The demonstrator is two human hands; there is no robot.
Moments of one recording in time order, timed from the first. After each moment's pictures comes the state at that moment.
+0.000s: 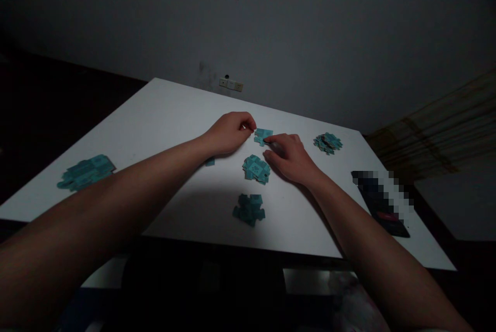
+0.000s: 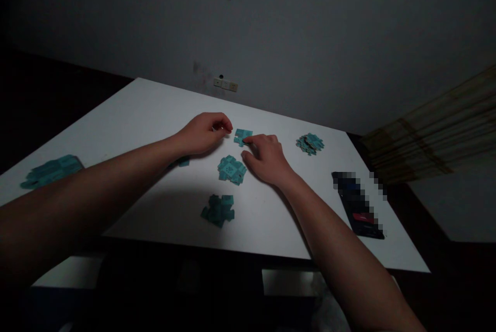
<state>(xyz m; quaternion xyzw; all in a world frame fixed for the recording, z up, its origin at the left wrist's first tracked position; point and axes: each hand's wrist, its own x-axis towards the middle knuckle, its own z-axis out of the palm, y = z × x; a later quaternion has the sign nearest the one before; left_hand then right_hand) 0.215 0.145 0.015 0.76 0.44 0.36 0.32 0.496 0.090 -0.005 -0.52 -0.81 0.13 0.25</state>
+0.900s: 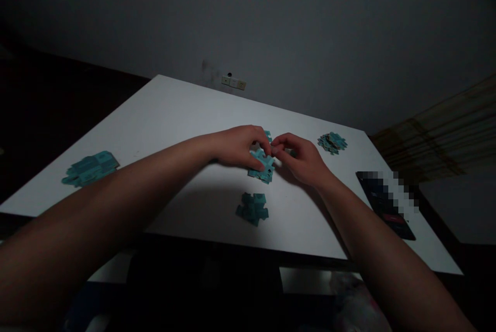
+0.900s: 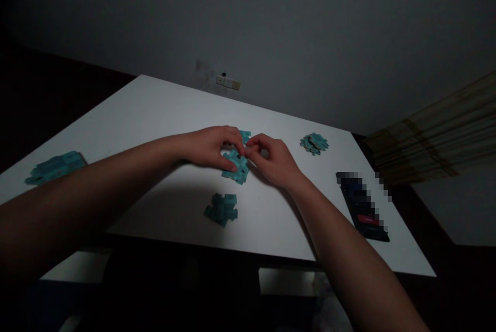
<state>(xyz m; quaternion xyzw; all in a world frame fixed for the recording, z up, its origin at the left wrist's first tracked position) 0.211 0.129 0.027 0.85 0.26 0.25 0.38 0.489 0.080 0.021 -0.48 -0.77 0.28 0.32</state>
